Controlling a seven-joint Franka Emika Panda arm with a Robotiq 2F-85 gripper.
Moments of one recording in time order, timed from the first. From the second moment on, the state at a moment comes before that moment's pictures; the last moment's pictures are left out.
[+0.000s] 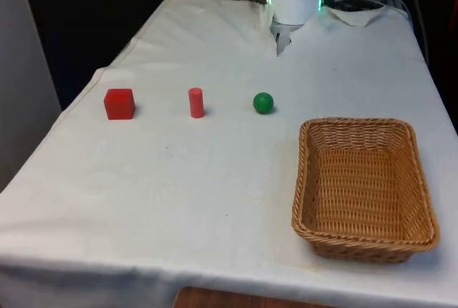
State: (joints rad) arm 0.58 0.08 -0.60 -1.84 0.07 1.81 -0.07
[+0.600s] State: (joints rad) arm 0.58 0.01 -0.55 -1.98 0.01 1.92 -0.01
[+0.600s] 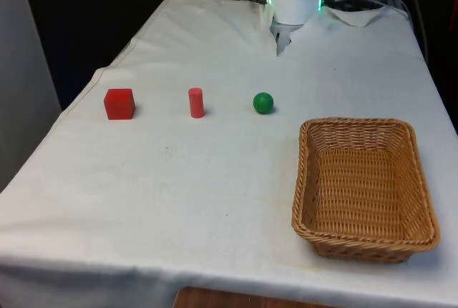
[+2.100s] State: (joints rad) arm 0.55 0.02 -0.54 -2.29 -0.08 2.32 -0.07
